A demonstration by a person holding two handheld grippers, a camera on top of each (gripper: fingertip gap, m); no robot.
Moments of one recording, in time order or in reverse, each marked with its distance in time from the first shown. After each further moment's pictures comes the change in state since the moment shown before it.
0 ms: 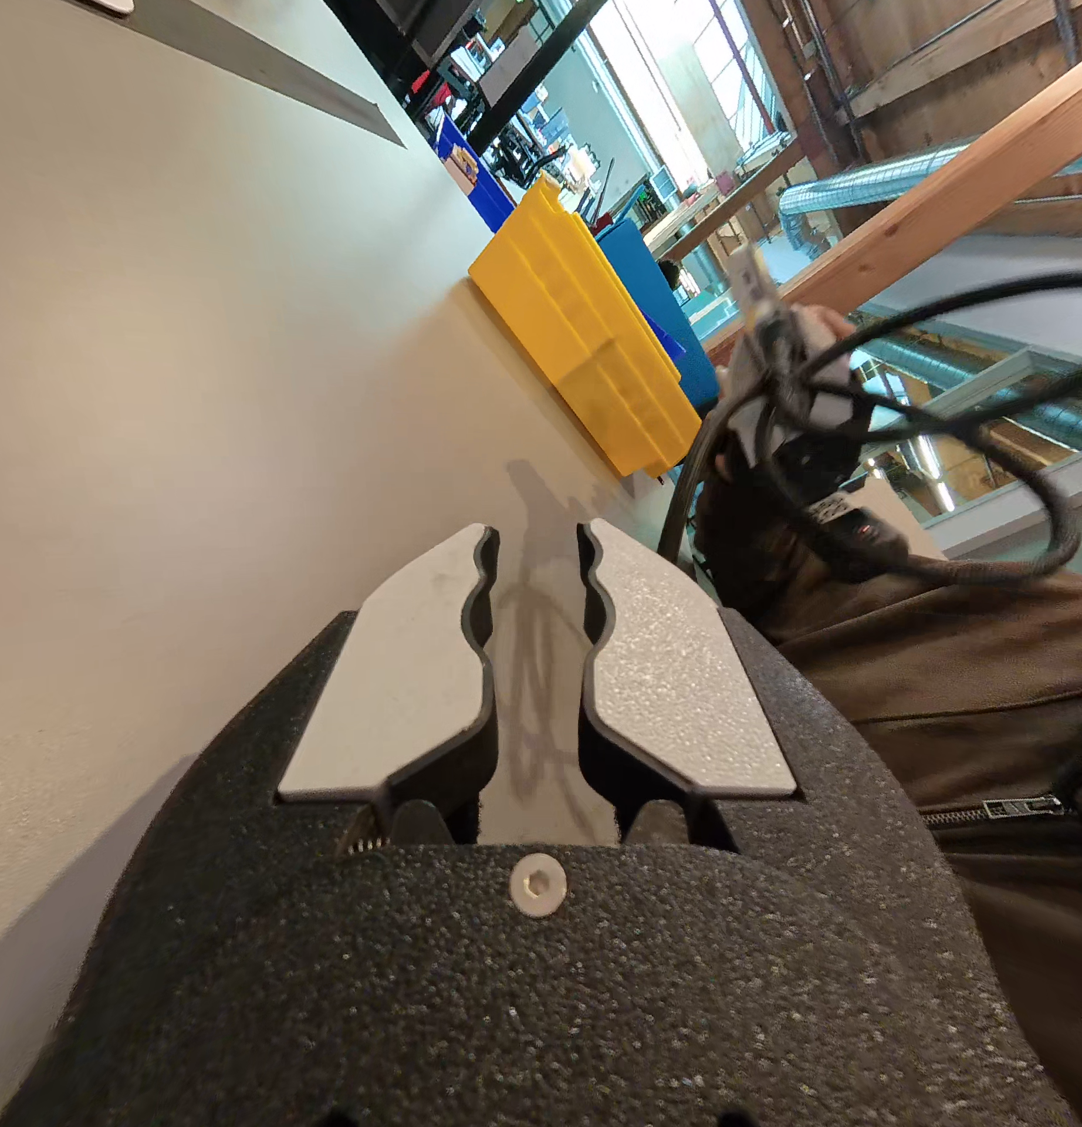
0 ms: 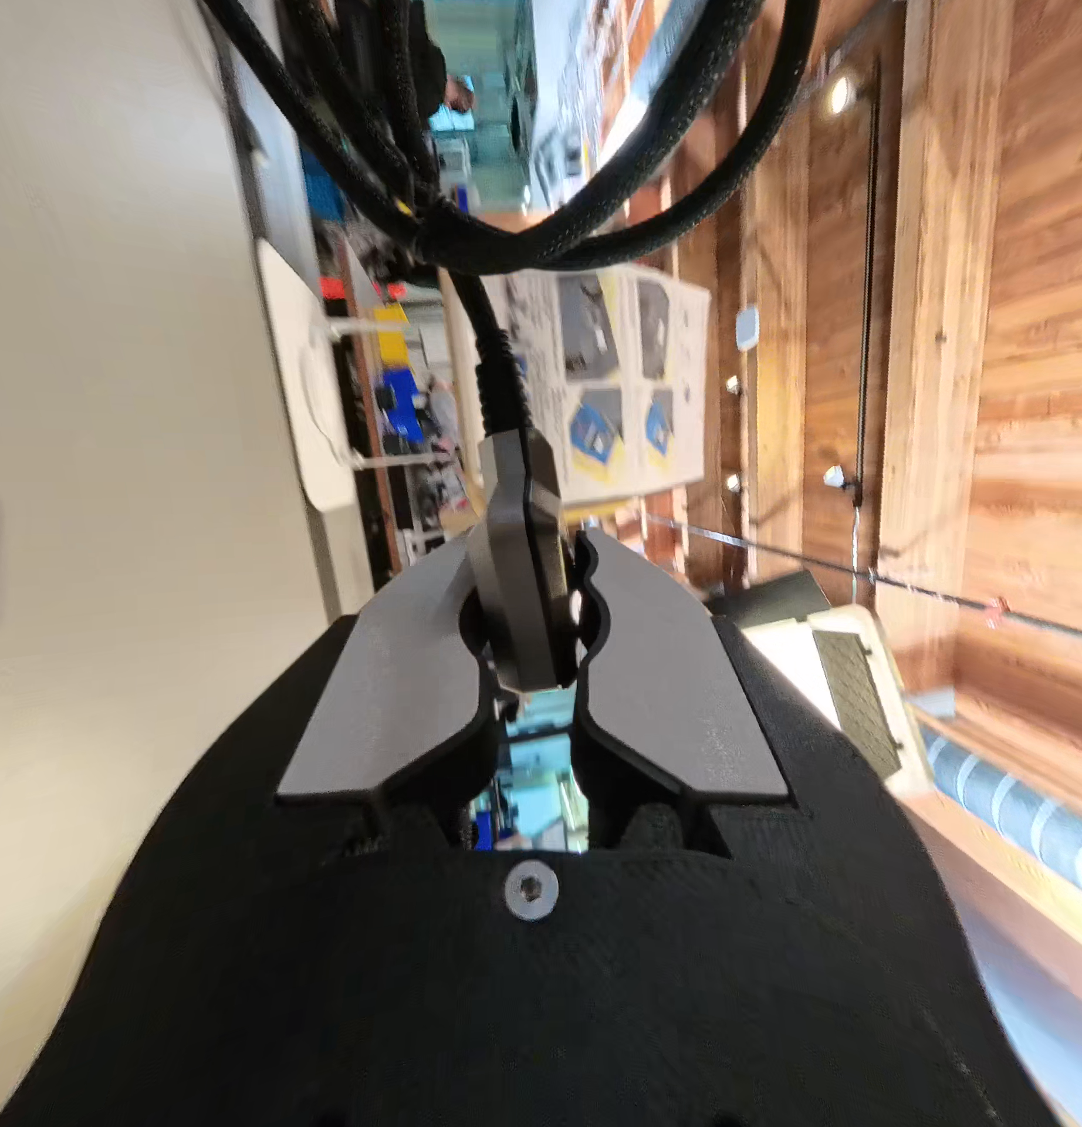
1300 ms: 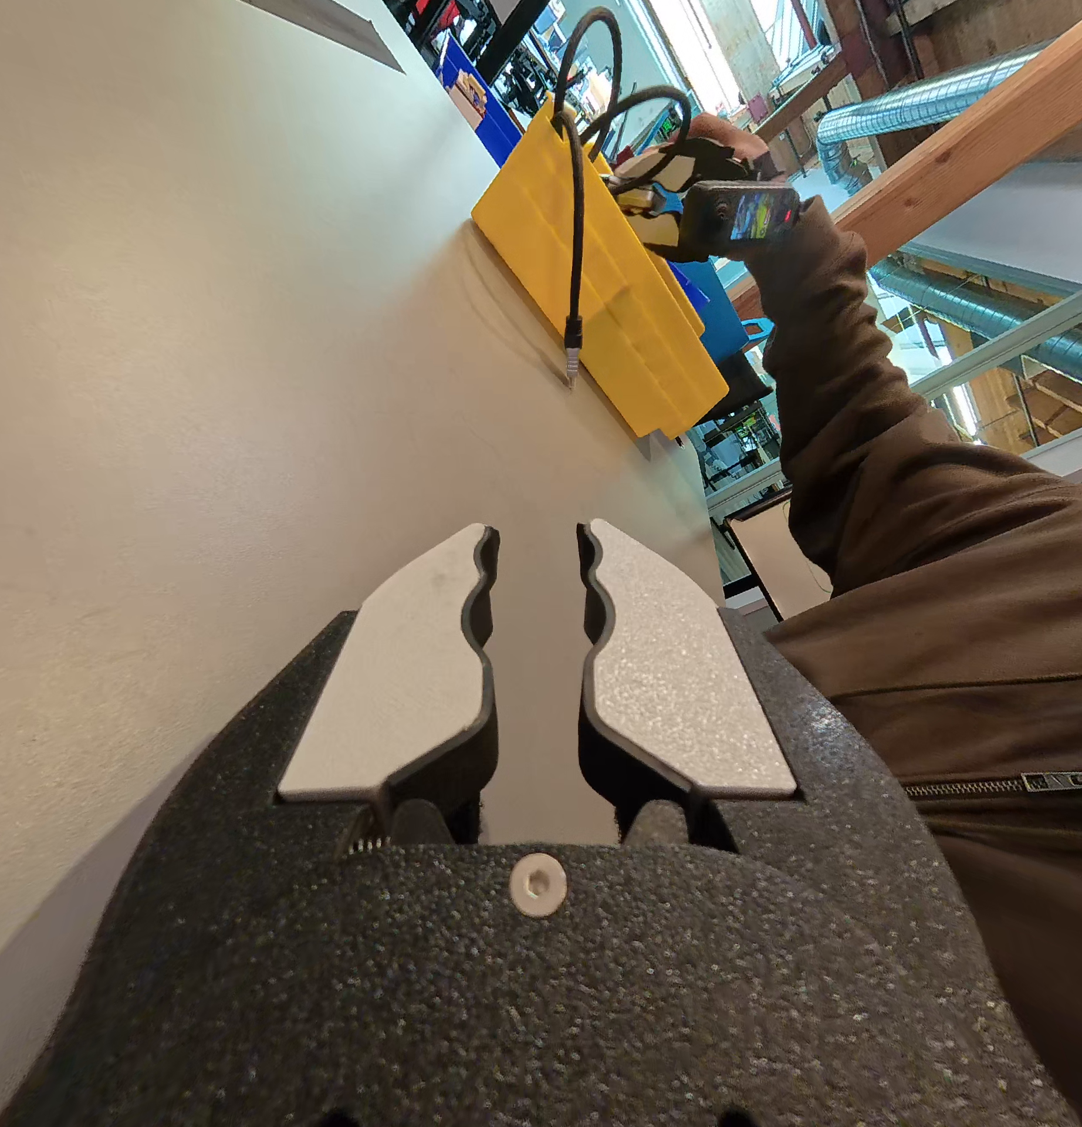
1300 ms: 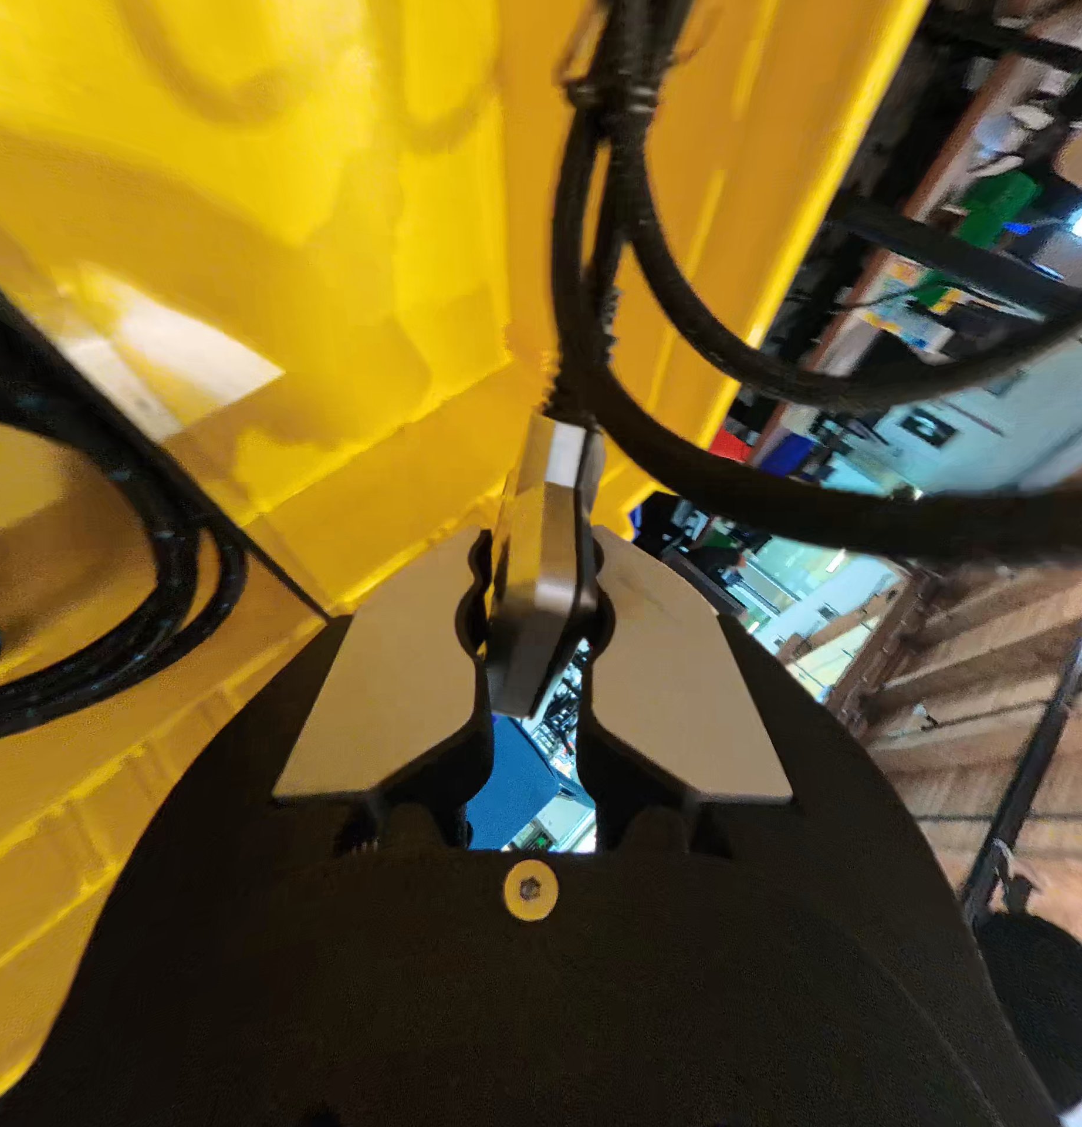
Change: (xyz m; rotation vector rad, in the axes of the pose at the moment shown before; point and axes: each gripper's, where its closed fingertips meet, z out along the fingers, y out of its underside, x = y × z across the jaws) left arm -0.001 0.013 0.007 -0.080 -0.027 0.019; right arm -0.059 0.361 -0.051 -0.798 -0.965 -0.218
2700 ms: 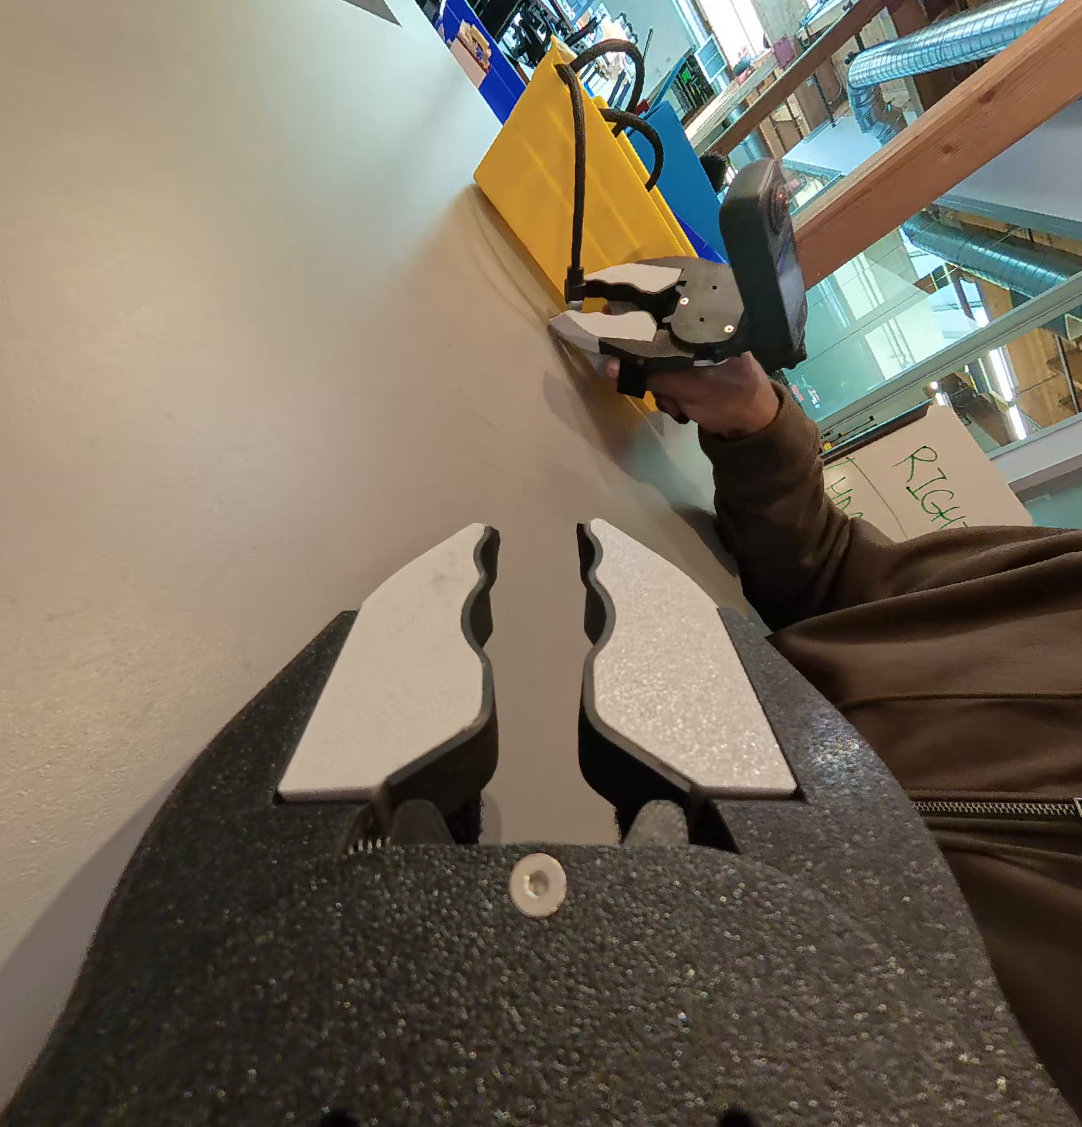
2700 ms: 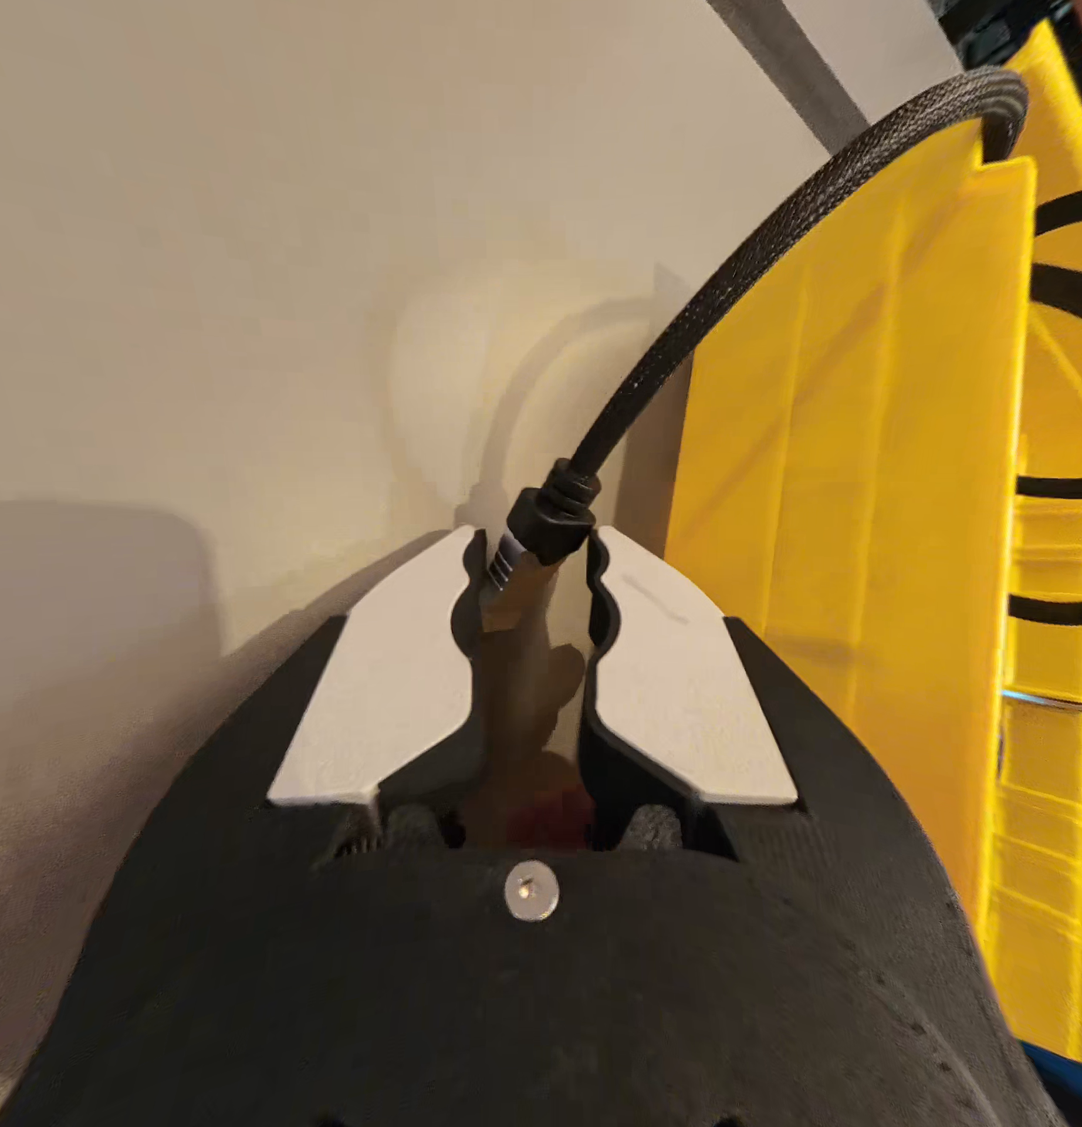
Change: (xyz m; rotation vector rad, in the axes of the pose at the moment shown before) left arm 0.002 0.008 0.006 -0.047 -0.023 0.027; right arm -0.078 -0.202 -0.075 0.171 -0.147 1.098
